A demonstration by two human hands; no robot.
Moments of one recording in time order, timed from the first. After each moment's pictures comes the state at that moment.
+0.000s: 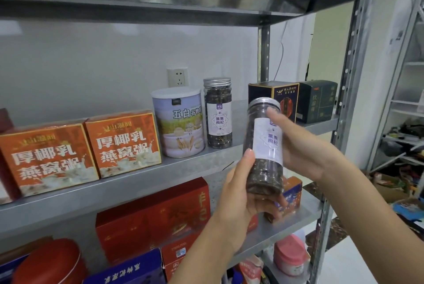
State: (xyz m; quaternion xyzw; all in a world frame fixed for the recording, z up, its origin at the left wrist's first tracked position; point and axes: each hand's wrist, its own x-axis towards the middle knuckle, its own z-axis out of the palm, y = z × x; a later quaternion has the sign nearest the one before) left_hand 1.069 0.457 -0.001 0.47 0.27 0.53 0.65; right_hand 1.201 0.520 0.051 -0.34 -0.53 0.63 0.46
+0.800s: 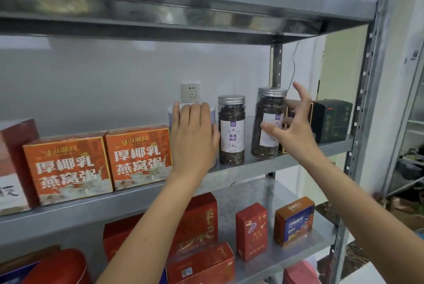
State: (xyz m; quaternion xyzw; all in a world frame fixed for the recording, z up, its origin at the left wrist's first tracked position) left_hand 0.979 0.561 0.048 0.60 0.55 0.39 -0.42; right_hand 1.188 0.590 0.060 -0.37 -0.68 0.18 0.60
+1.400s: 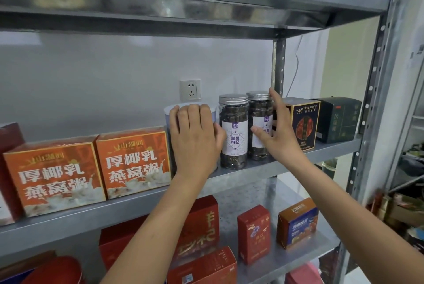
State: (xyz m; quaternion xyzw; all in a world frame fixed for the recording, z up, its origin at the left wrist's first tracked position) left_hand 0.981 0.593 0.037 0.53 0.53 0.44 -0.50; right_hand 1.162 0.628 0.046 -0.37 -0.72 0.15 0.57
